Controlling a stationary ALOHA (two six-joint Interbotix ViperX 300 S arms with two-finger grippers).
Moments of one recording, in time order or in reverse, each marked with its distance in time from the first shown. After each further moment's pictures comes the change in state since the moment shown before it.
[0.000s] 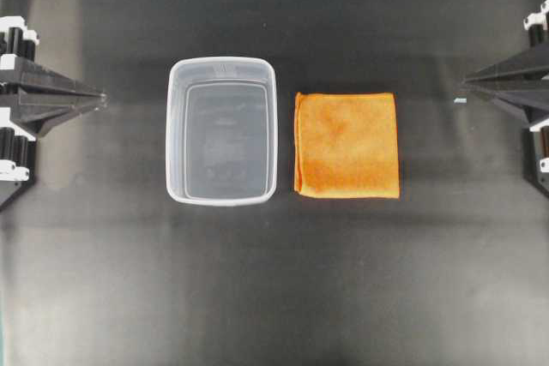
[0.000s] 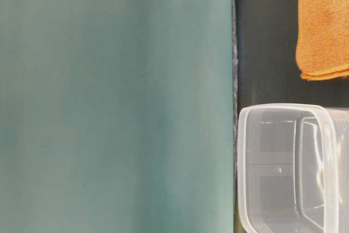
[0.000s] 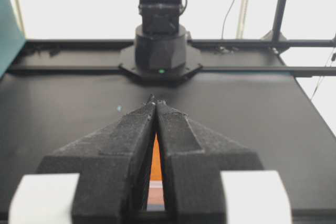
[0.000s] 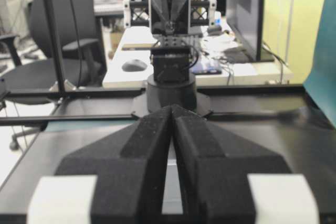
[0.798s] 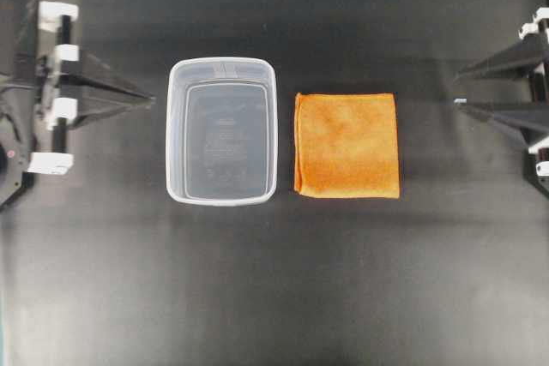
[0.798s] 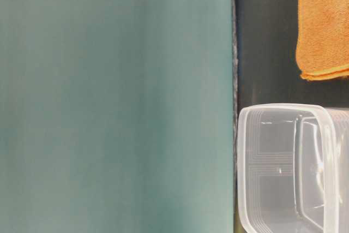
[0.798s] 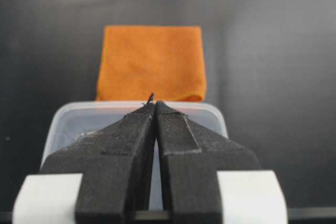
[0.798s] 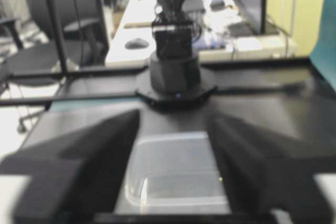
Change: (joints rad) left arm 0.005 0.299 -0.437 0.038 0.653 -0.018; right arm 0.003 -0.011 0.031 0.021 0.041 0.015
